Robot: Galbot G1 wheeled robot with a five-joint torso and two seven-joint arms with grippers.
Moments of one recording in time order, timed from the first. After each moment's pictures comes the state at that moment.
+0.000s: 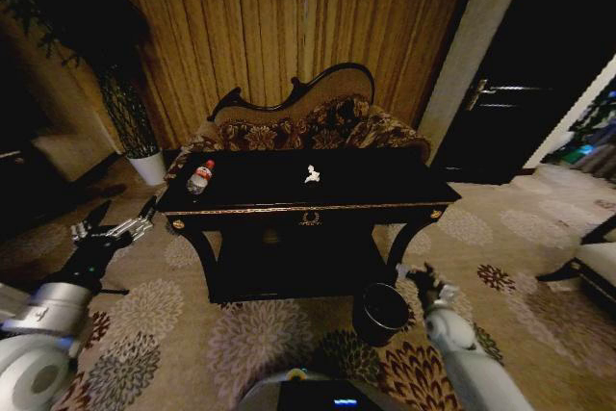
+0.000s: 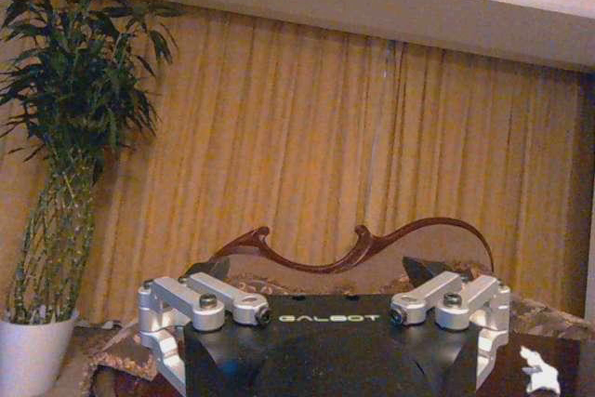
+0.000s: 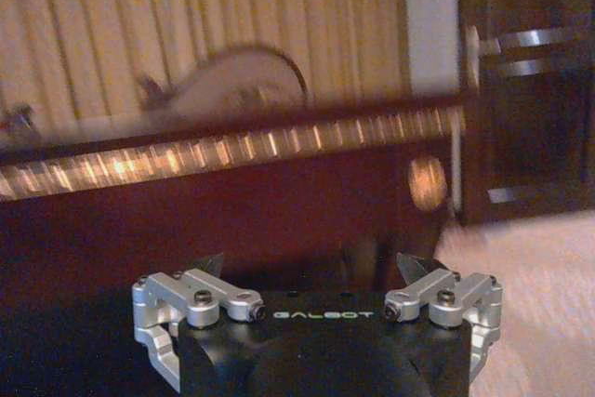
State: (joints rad) left arm 1.68 -1.22 -1.22 -2.50 -0.86 0.37 0.06; right arm -1.41 1.07 0.67 1.71 0.63 0.00 0.12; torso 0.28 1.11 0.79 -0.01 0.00
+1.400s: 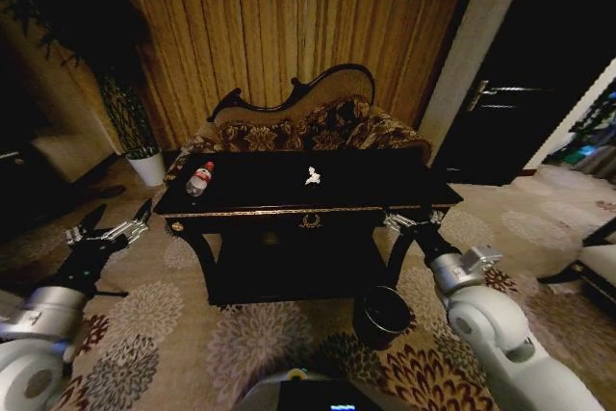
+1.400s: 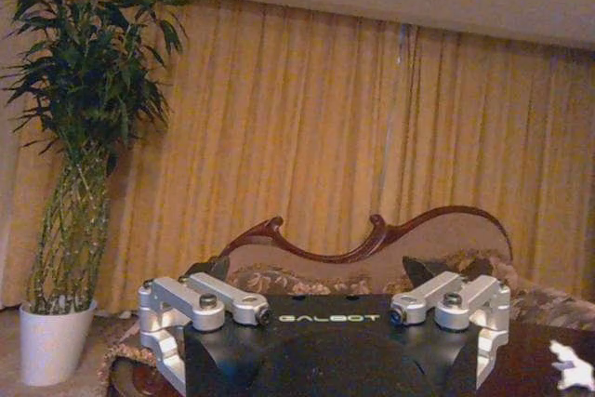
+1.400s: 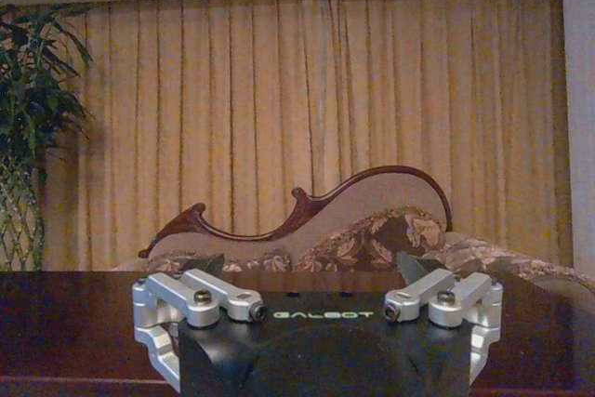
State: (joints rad) left arm 1.70 -1.23 -1.25 -2.50 -0.85 0.40 0.05; right arm -1.52 0.98 0.69 2.34 0.65 -0.21 0.17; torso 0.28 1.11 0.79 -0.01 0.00
